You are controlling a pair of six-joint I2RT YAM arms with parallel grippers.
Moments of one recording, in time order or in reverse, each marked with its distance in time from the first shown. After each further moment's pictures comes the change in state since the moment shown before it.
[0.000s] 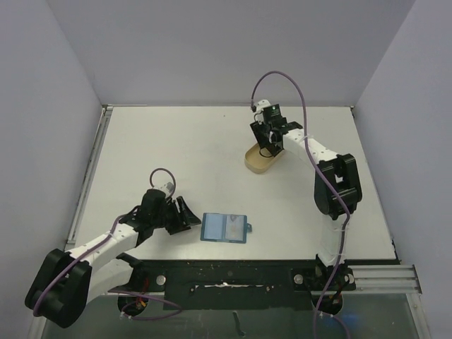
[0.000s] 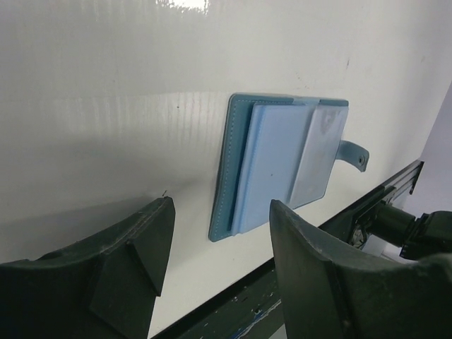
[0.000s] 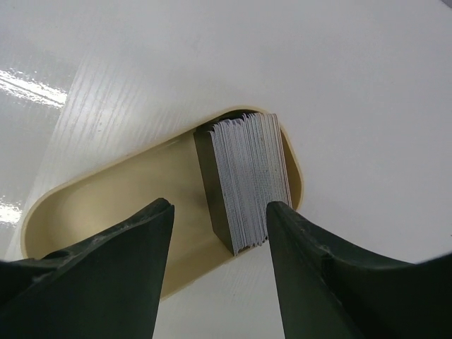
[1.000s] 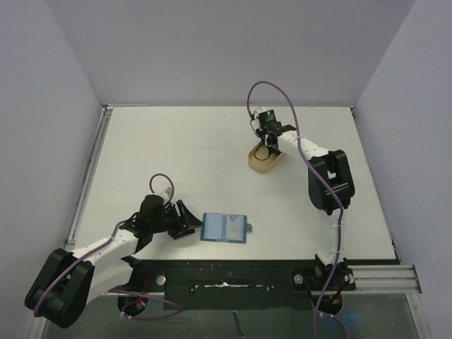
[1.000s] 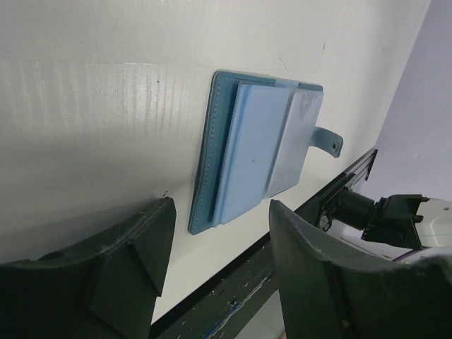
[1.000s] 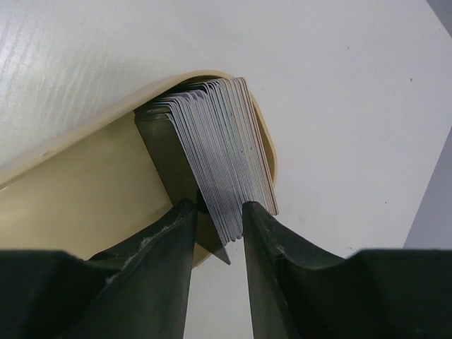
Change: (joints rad) left arm 0.000 0.008 -0.116 0.193 0.097 -0.133; right arm -0.001 0.103 0.030 -0.009 0.212 -0.138
